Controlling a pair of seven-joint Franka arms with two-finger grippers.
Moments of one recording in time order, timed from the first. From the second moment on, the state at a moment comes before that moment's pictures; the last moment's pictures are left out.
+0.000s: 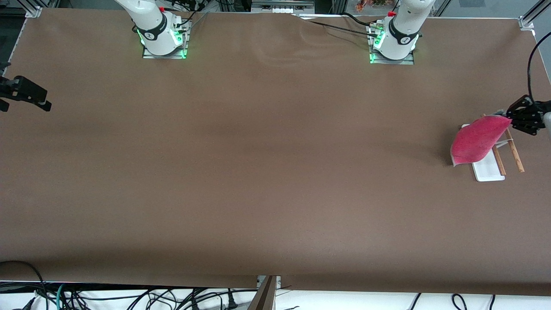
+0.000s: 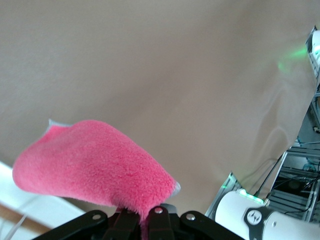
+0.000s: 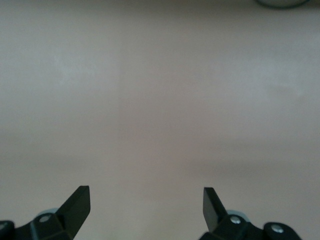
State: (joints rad) left arm 0.95 0.36 -0.52 -1.60 -0.14 1.43 1.17; right arm 0.01 0.06 -0.05 -1.47 -0.03 1.52 -0.08
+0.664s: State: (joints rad) left arm 1.00 0.42 -0.52 -1.60 -0.13 1.42 1.26; right arm 0.01 0.06 -0.05 -1.49 -0.03 1.48 -0.08
